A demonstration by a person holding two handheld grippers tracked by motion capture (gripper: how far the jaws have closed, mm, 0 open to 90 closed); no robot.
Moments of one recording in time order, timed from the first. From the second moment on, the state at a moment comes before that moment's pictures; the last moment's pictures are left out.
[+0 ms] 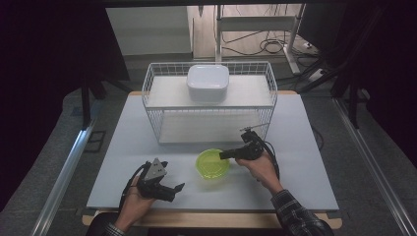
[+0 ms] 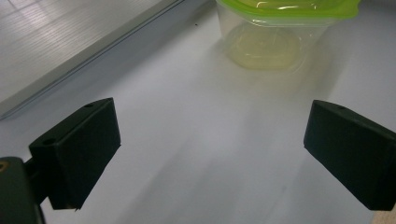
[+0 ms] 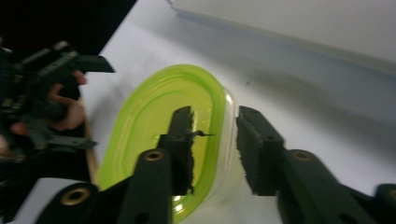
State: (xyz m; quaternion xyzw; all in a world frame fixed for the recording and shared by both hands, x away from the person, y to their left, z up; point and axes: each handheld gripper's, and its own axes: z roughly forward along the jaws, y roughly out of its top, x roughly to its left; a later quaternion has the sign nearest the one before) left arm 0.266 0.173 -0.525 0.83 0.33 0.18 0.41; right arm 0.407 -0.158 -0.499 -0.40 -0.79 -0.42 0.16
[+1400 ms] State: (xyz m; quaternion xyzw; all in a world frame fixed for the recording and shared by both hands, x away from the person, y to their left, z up) left arm 0.266 0.175 -0.523 0.82 0.33 0.19 0.42; right arm 0.383 -0.180 -0.426 -0.40 -0.73 -0.52 0.18
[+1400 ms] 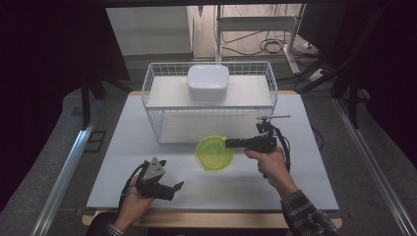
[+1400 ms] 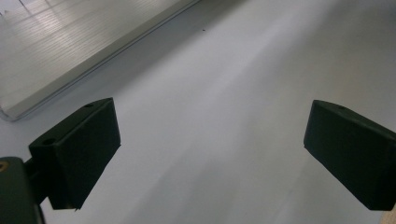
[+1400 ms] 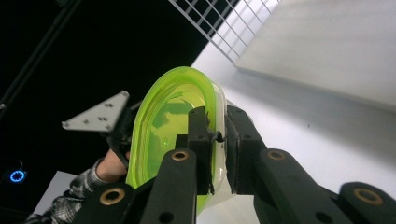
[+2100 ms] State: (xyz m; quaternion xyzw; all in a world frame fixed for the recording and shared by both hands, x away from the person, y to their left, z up) left arm 0.267 0.176 -0.523 0.82 0.33 0.19 0.42; right arm 0.397 -0.186 -0.349 -0.40 -0.70 -0.58 0.14
